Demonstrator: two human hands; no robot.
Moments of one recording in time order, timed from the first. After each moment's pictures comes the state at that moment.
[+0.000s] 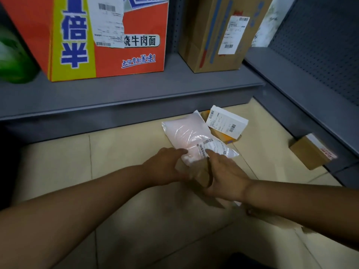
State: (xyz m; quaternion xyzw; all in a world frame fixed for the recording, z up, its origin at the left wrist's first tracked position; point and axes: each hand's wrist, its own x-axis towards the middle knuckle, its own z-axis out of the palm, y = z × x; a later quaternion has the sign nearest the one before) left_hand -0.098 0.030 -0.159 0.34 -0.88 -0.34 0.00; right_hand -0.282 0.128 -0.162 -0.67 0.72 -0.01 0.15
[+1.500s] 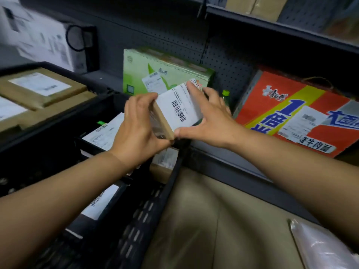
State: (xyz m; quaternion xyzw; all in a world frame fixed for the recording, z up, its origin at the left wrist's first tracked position) left_hand 0.370 0.022 -0.048 0.57 -0.63 0.15 0.51; right_hand 0.203 -0.052 0.032 -0.90 0.41 -0.15 0.08
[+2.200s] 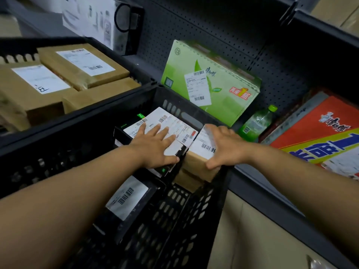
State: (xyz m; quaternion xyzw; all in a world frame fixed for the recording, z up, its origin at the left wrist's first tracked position) left_hand 0.476 0.000 -0.128 0.74 -0.67 -0.09 -0.01; right_hand 0.291 -0.097 -0.030 -0.89 0.41 0.18 0.01
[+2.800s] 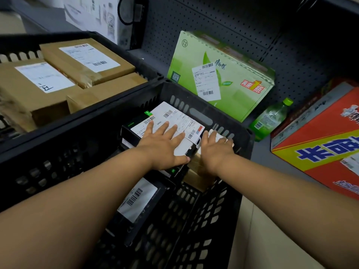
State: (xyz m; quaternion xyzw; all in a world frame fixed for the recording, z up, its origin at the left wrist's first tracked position) left_hand 0.476 -0.004 -0.133 0.74 -0.67 -0.08 0.00; right_hand 0.338 -0.097 -0.109 -0.82 0.45 0.31 -0.18
